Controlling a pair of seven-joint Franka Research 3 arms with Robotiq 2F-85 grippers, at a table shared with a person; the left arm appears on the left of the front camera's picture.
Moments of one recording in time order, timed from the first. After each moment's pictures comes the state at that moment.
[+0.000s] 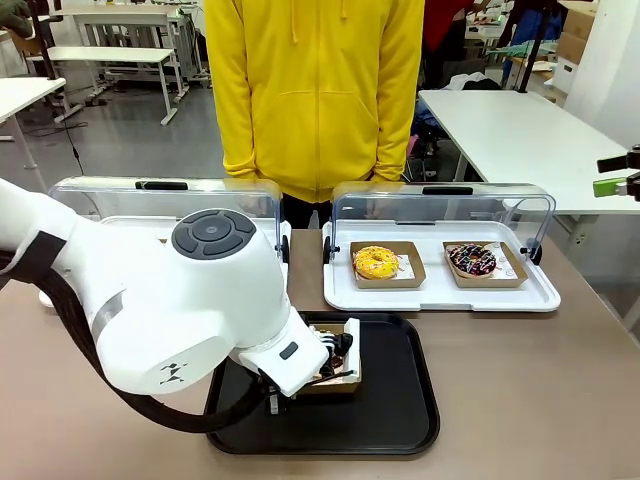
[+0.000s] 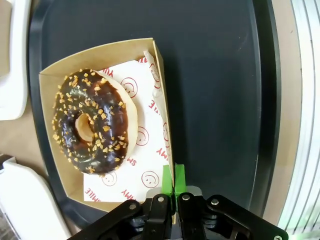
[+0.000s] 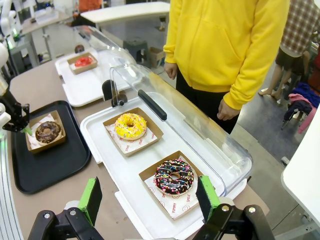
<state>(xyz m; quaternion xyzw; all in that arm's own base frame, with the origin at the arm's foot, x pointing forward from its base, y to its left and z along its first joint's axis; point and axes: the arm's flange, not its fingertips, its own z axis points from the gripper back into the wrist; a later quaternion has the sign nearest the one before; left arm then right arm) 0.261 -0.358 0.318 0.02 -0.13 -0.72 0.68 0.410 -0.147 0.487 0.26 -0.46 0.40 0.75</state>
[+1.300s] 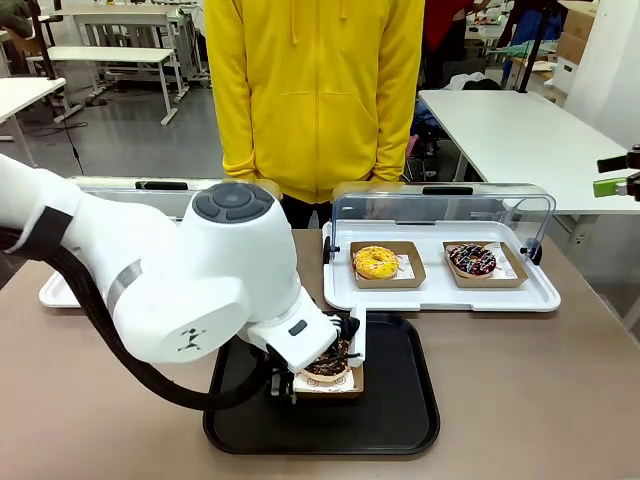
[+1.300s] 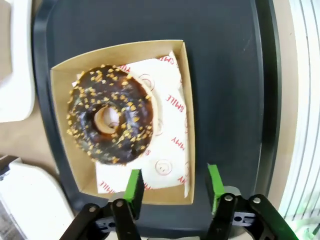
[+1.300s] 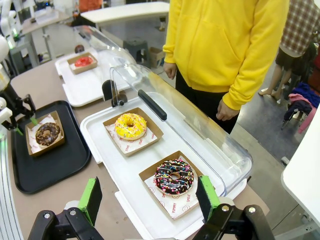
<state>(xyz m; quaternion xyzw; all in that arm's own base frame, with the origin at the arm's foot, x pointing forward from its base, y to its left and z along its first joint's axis) 0.277 -0.364 0.342 0.03 -0.11 -0.73 0.68 0.410 -0.147 0.487 0.26 -0.46 0.40 0.75</state>
